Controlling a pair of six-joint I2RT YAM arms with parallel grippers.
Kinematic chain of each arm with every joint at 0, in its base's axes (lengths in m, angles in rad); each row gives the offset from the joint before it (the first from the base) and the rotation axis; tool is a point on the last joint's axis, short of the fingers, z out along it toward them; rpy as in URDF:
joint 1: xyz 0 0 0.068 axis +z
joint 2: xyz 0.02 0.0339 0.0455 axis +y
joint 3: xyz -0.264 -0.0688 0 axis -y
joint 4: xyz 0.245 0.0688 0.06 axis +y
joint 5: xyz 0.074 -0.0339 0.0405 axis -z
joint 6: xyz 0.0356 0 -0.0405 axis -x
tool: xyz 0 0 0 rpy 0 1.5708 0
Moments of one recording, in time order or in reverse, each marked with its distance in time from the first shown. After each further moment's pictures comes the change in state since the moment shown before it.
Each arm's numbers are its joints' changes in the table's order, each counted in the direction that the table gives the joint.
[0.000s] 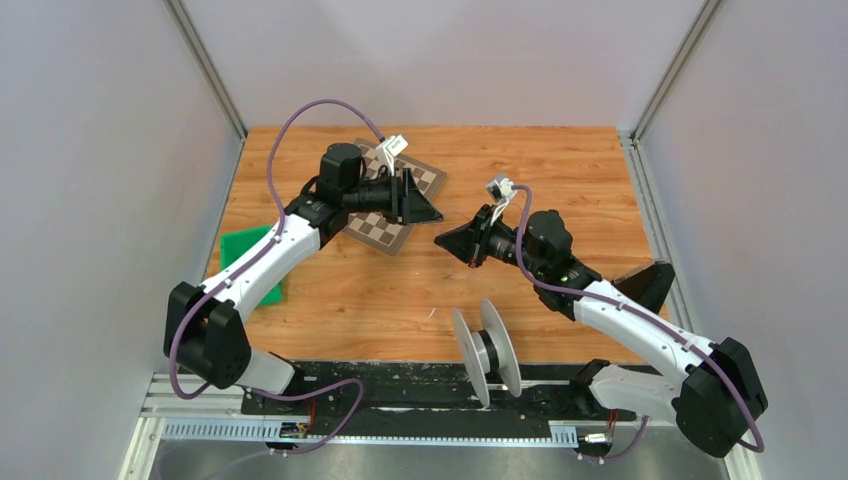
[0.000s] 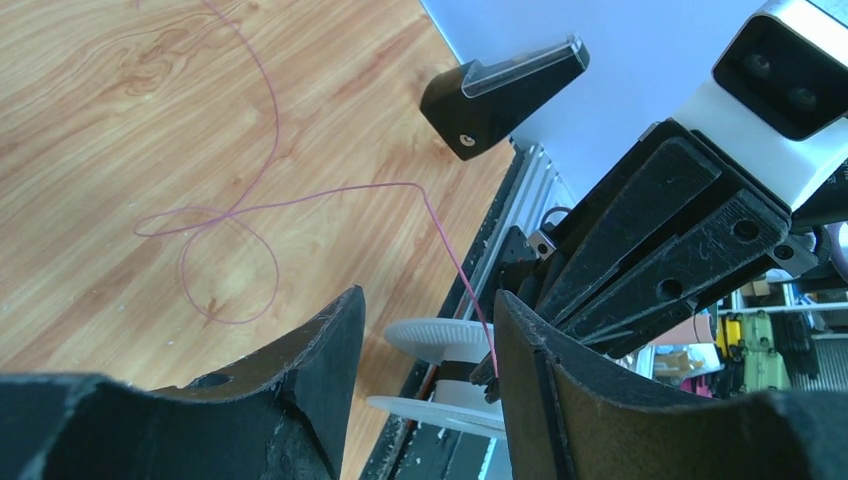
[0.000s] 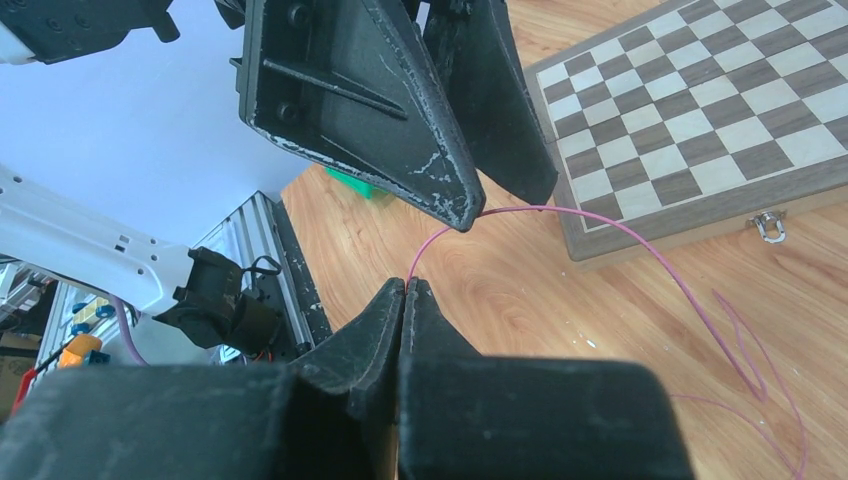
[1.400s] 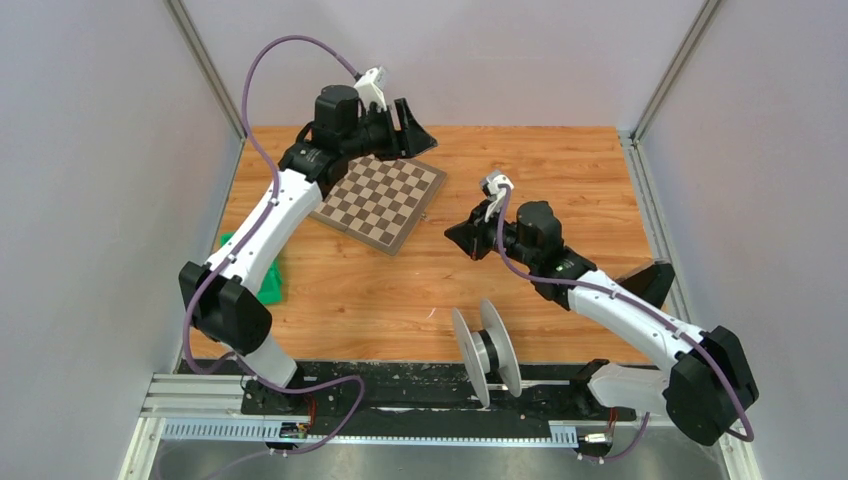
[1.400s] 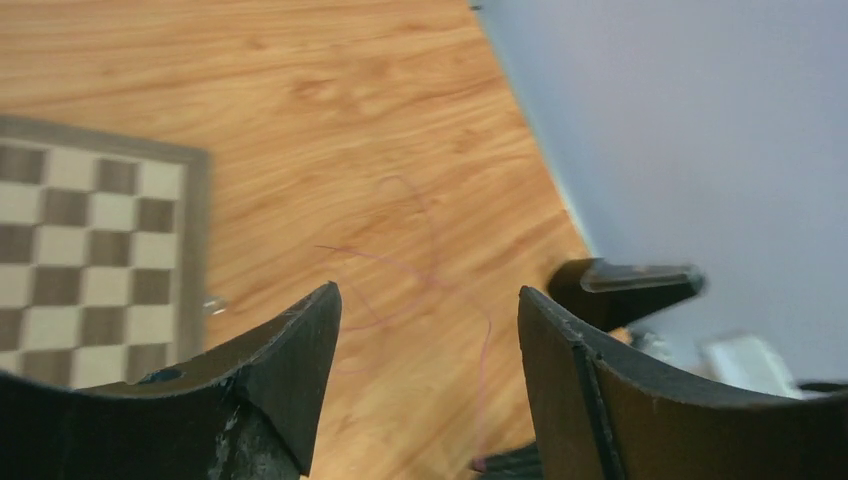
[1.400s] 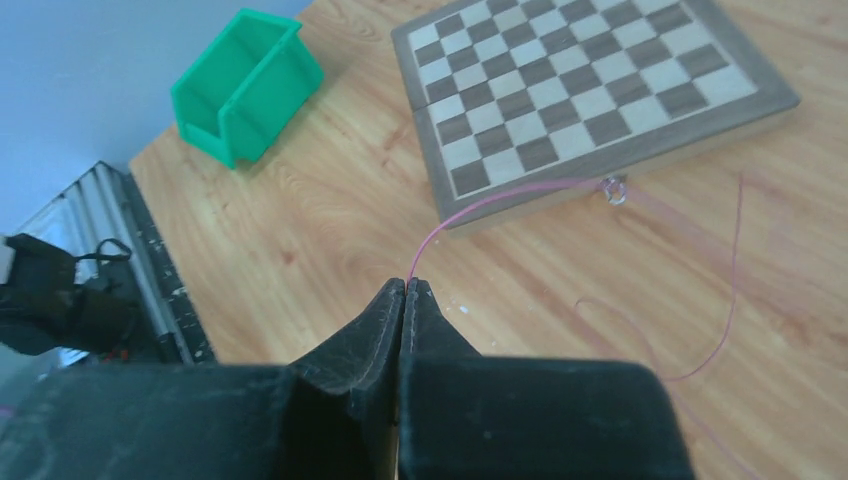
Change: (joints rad) left arm 0.040 0.175 0.492 0.200 -0.369 0.000; right arm -0.034 0.077 0.040 0.099 0.132 0.251
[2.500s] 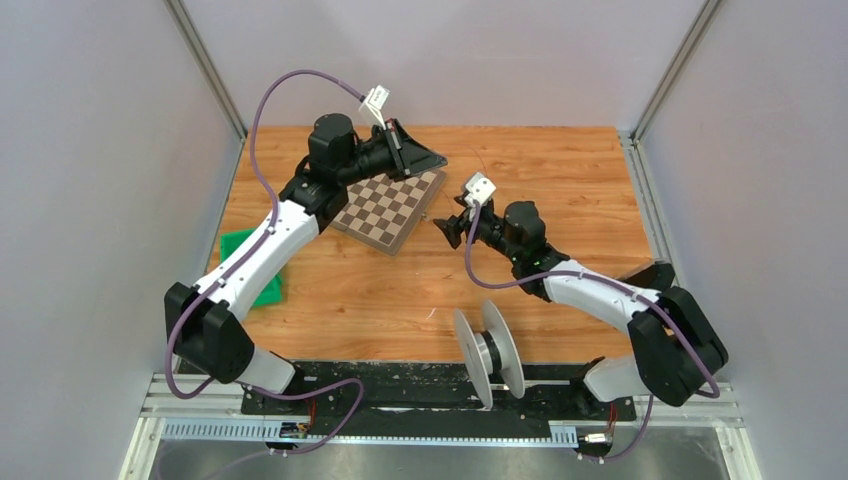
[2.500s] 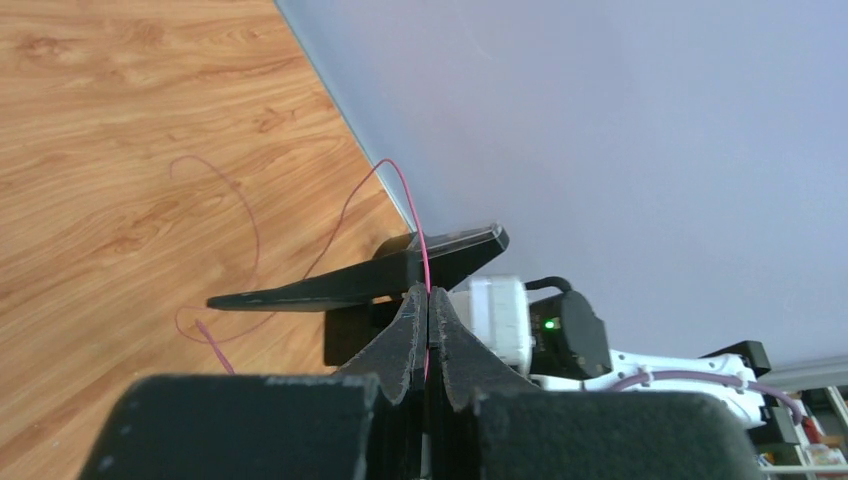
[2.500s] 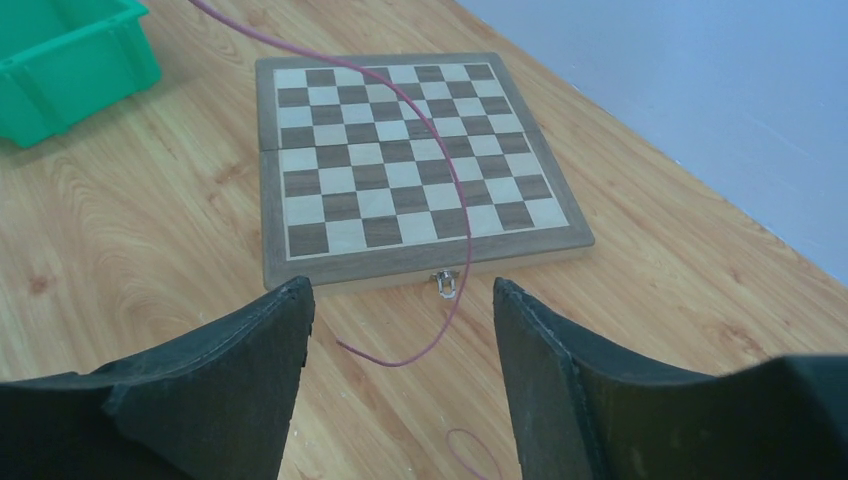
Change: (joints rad) left arm -0.054 -0.140 -0.296 -0.341 0.157 0.297; right arm -0.012 0.181 -0.021 -0.307 0.078 0.385
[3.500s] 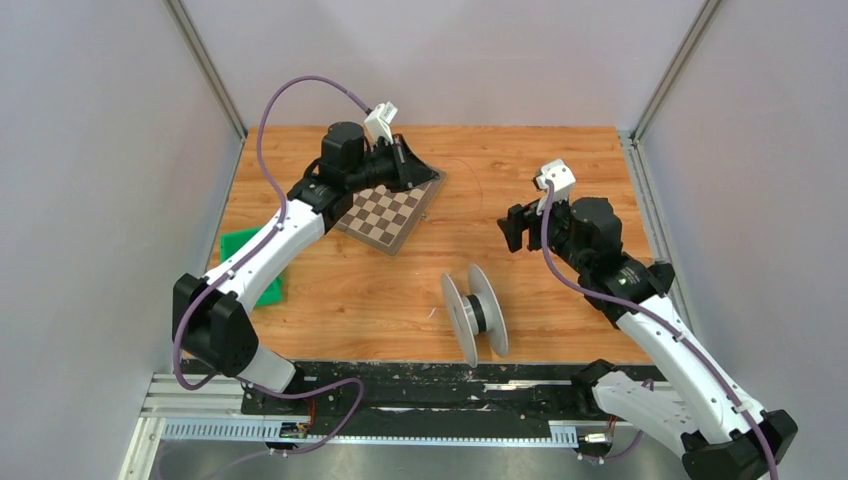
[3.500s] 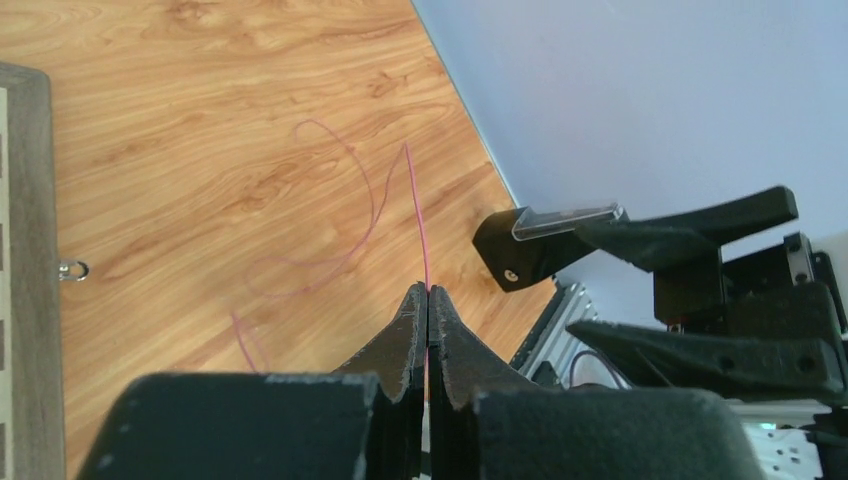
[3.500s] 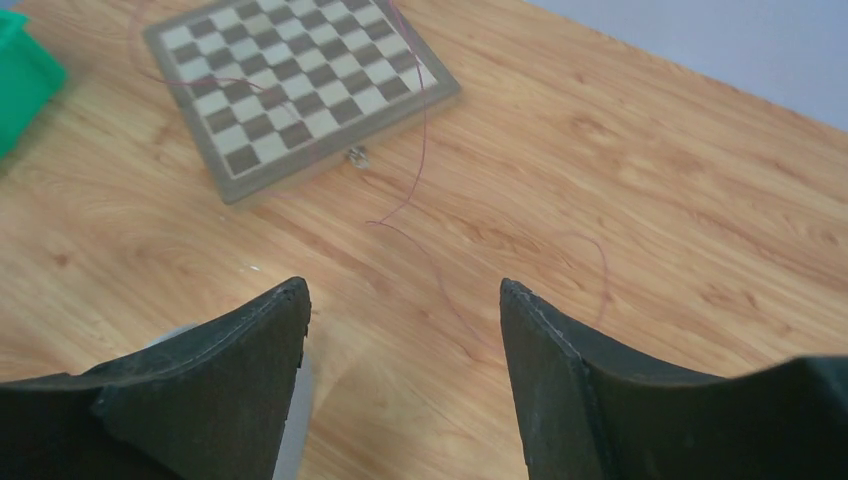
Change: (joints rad) left arm 0.001 0.019 -0.048 0.113 -0.089 -0.206; right arm -0.121 -0.461 0.196 0.890 0.235 -0.135
